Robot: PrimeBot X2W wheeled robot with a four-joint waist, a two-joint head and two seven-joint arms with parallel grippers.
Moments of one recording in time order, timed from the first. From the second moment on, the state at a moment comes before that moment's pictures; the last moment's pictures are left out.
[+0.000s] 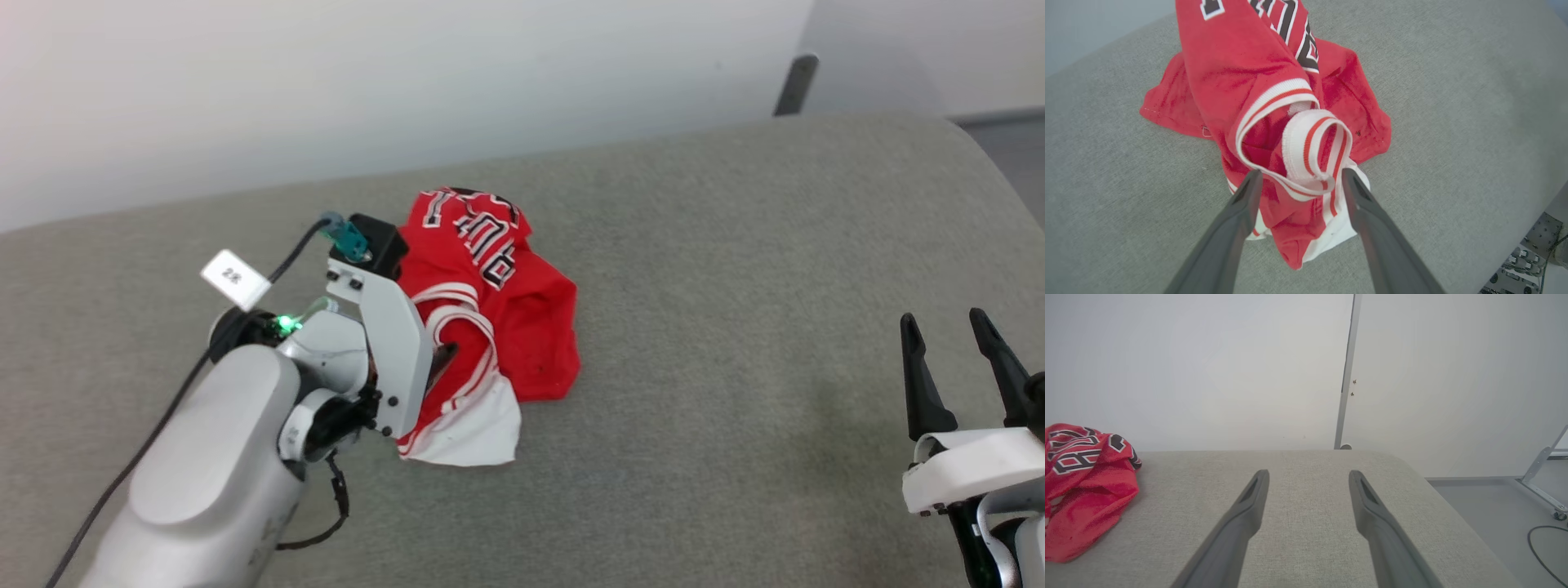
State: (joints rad) left arm -0.67 0.38 -0.52 0.31 -0.66 -0.05 0.79; right arm -0.21 -0.21 -0.05 0.23 0.19 0.13 -0.19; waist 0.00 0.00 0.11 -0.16
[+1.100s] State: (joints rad) left arm -0.18 0.51 -0.22 0.04 -0.60 -0.01 -0.02; right arm -0.09 -0.22 -0.03 0.19 0.20 0.13 -0.17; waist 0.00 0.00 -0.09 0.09
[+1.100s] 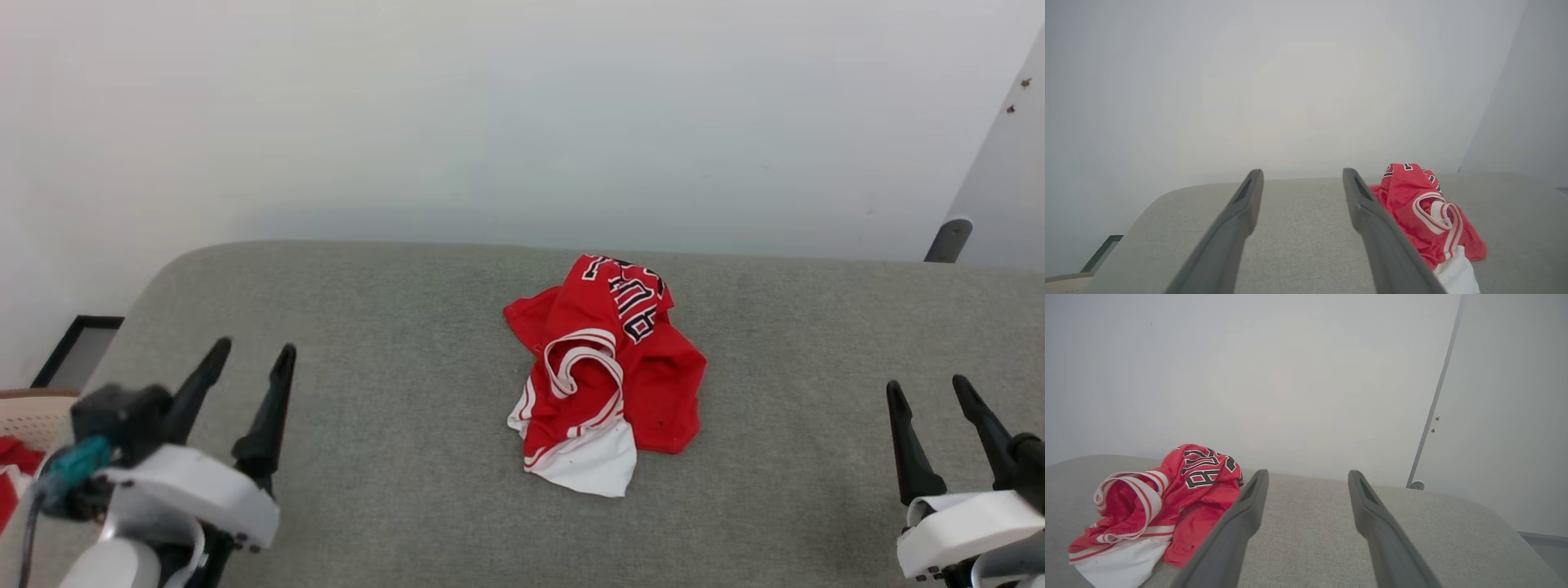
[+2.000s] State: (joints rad) left arm -0.07 0.51 -0.13 0.11 -0.64 -0.01 -0.21; right arm -0.07 -0.21 -0.06 0.19 0.20 0.13 -0.19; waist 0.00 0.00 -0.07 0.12
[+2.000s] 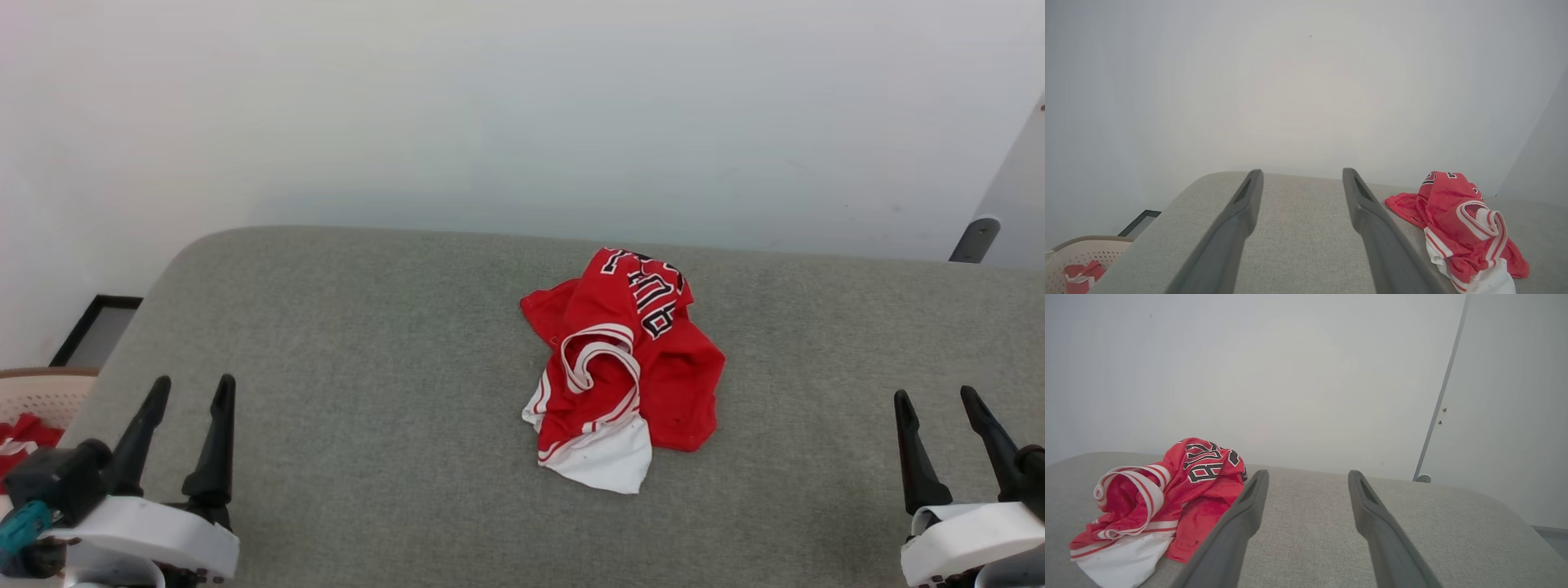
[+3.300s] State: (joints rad) left arm -0.18 0.31 -0.15 0.15 -0.59 -0.02 -0.26; right arm -0.20 -0.36 0.31 0.28 0.38 0.13 0.27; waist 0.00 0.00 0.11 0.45
